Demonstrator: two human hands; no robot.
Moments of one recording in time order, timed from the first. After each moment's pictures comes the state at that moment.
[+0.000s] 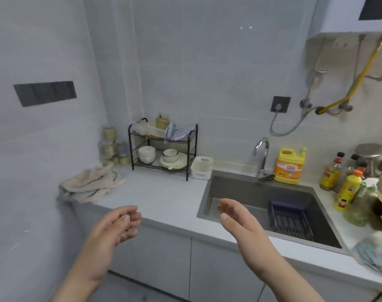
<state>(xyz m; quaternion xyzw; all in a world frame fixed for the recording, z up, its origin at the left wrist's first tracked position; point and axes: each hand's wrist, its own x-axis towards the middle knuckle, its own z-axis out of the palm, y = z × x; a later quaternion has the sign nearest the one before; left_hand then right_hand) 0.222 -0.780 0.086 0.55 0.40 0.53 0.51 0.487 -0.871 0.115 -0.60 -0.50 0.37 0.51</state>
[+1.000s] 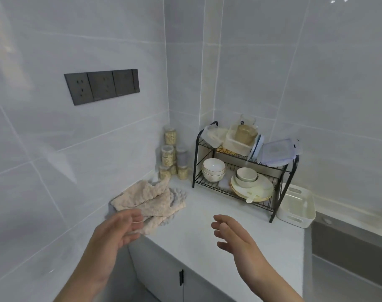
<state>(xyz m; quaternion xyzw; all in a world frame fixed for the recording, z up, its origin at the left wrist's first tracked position) 0.063 -0.459 0.055 0.47 0.51 0.56 0.45 0.330 -0.474 0.050 -0.56 -0.50 0.52 0.41</state>
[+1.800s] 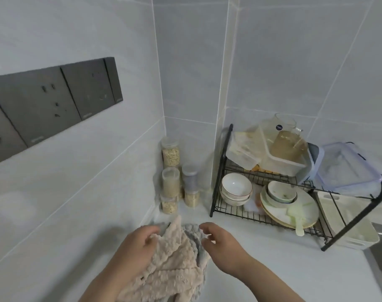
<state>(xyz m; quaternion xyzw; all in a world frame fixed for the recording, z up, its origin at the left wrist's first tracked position) -0.023 -0.113 -0.021 0.68 0.60 0.19 0.37 0.208 -0.161 -0.030 -0.68 -0.57 0.40 0.25</state>
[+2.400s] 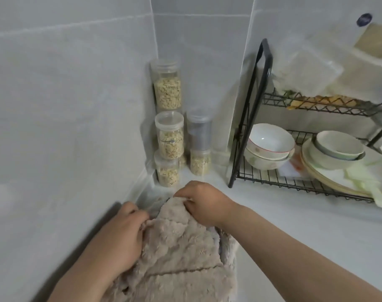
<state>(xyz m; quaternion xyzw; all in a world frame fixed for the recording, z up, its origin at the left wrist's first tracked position) -0.043 -0.027 -0.169 0.83 0.53 0.06 0.16 0.180 -0.013 -0.178 -0.58 -0.77 0.22 0.15</state>
